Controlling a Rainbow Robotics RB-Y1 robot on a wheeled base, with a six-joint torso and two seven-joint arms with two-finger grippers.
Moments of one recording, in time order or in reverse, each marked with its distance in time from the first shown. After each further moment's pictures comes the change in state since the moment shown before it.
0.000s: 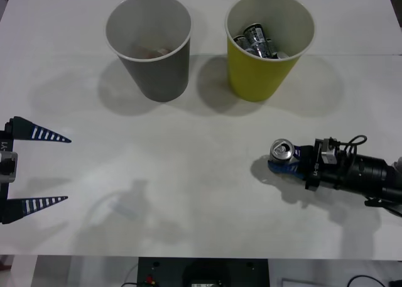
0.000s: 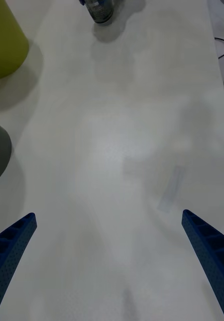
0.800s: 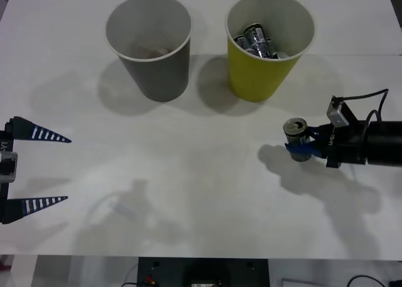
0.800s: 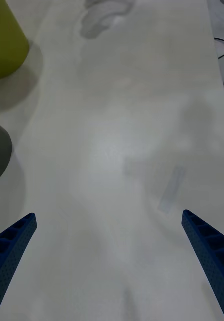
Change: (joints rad) right arm 0.196 -0.169 -0.113 -0.758 0.464 0.261 -0.932; left arm 0.000 0.000 0.000 0.000 0.000 0.000 0.000
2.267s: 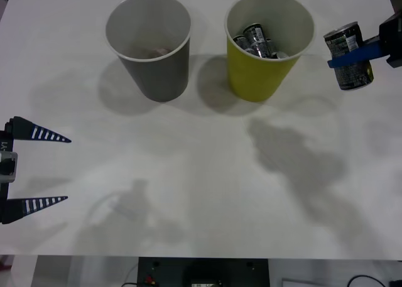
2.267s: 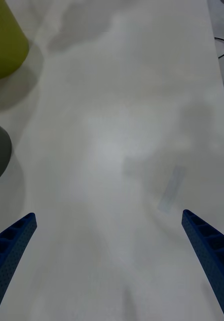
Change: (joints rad) right arm -0.470 -0.498 0.139 -0.289 0.035 -0.191 -1.056; left arm 0.000 0.000 0.000 0.000 0.000 0.000 0.000
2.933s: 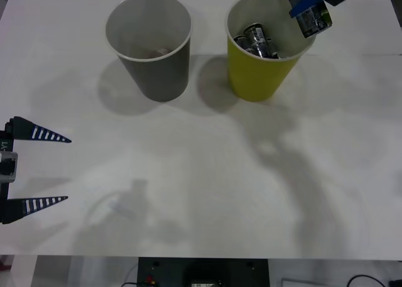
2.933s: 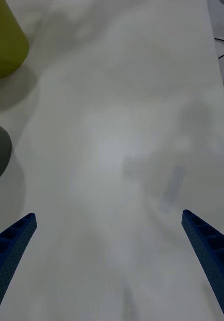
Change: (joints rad) right arm -0.635 0.273 0.471 0.567 0.185 -0.002 0.001; left arm 0.000 0.000 0.000 0.000 0.000 0.000 0.000
